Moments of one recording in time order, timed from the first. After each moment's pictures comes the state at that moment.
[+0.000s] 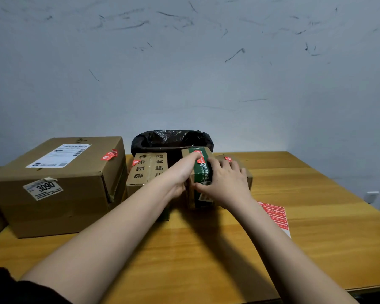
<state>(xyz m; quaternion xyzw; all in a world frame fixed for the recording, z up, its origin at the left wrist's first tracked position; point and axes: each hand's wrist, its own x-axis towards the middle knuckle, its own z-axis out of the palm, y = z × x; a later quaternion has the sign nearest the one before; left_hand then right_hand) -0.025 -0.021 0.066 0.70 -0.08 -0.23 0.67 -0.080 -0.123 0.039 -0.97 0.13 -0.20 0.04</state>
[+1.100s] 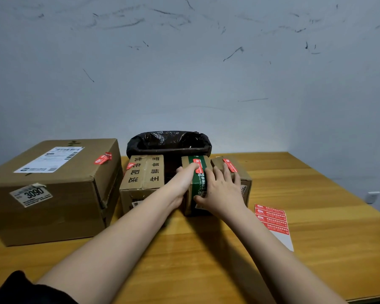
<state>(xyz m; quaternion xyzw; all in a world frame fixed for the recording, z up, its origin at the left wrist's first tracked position) -0.001 -0.038 0.034 0.72 -0.05 -0.22 0.65 -0.061 -0.133 0.012 -0.98 0.11 -0.15 0.01</state>
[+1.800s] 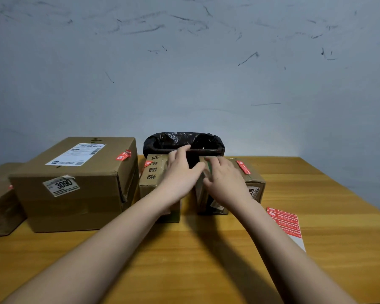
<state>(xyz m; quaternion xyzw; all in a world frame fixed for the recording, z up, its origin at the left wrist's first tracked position) -0.035 0.020 0.067 0.85 -0.19 0.05 0.48 -0.065 -0.104 0.047 -0.97 0.04 -0.22 0.11</state>
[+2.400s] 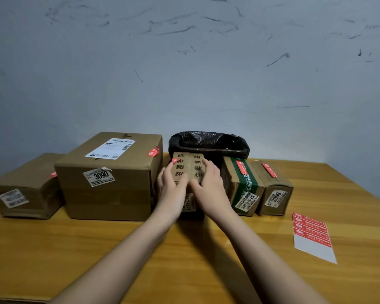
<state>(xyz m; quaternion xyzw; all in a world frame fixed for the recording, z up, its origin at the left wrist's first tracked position) -0.030 0.083 0.013 0.77 -0.07 0.08 0.63 -0.046 -0.017 0.020 -0.90 0.03 -0.19 0.39</state>
